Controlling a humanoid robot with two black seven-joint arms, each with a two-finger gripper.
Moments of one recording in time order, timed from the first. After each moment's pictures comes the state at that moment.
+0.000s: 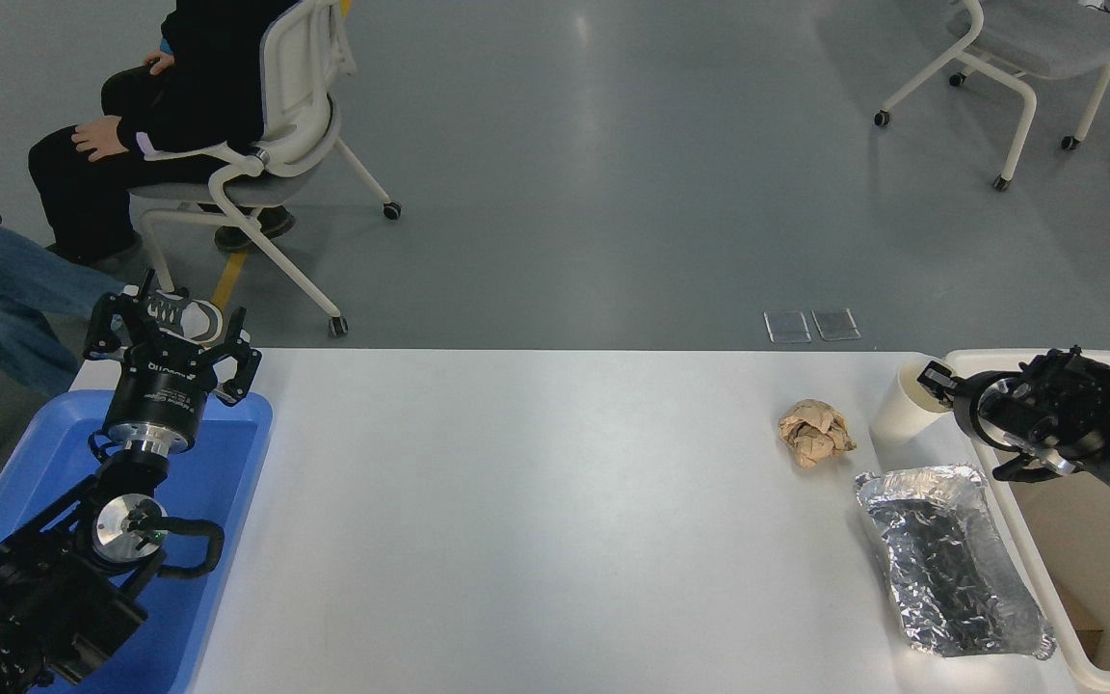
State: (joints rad) left arm -0.56 0.28 -0.89 -0.47 -0.07 -0.58 -0.50; right arm 1.15 -0.38 -0.92 0.53 0.04 0.06 -0.10
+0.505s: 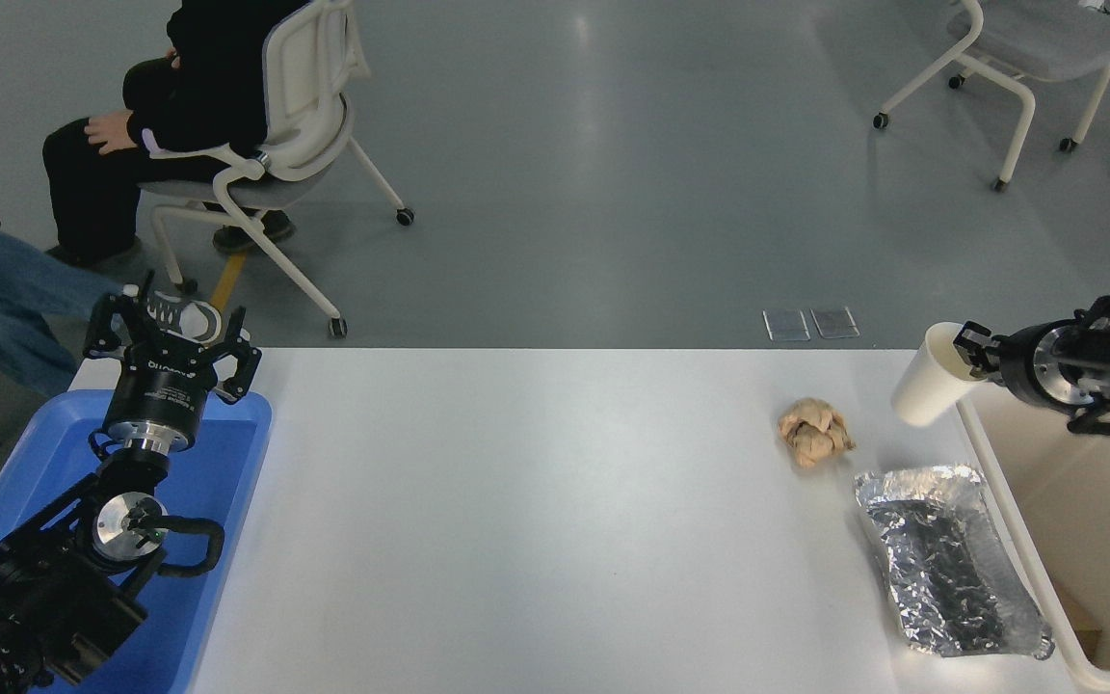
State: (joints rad) left arm -0.57 0.28 -0.89 -0.47 -0.07 -0.58 -0.50; right arm 1.63 -0.55 -1.19 1.08 0.02 0.07 -0.10
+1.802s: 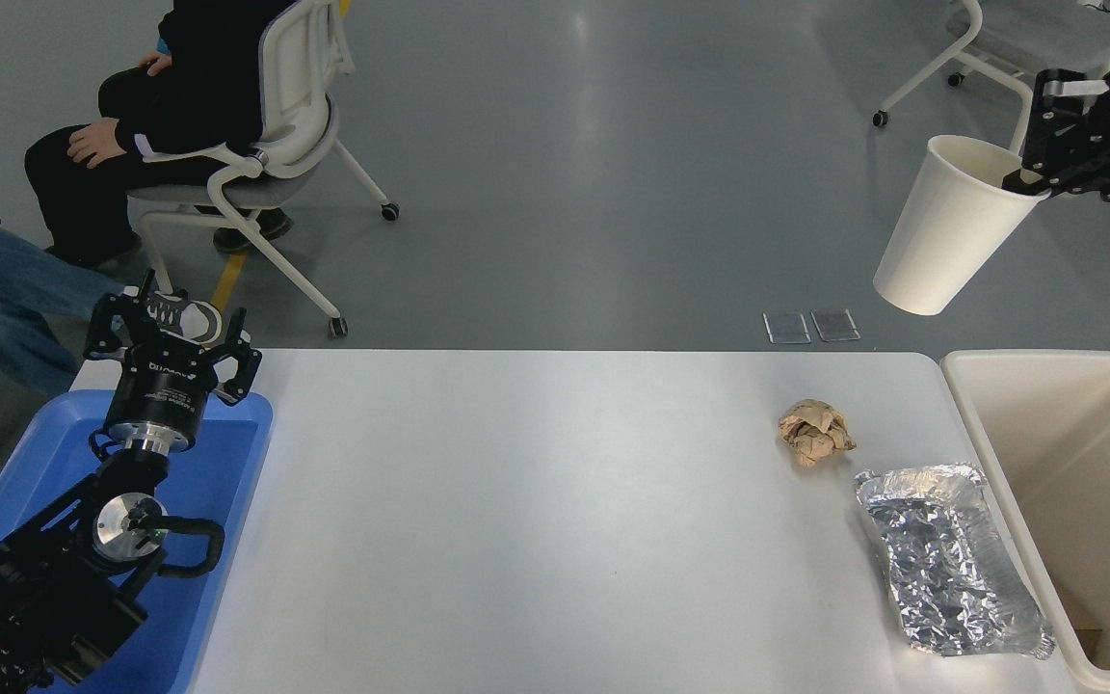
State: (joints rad) left arm -0.56 0.28 -0.89 -0.47 -0.07 -0.58 -0.50; right arm 2.64 -0.58 -1.50 1.39 0.04 0.78 -0.09
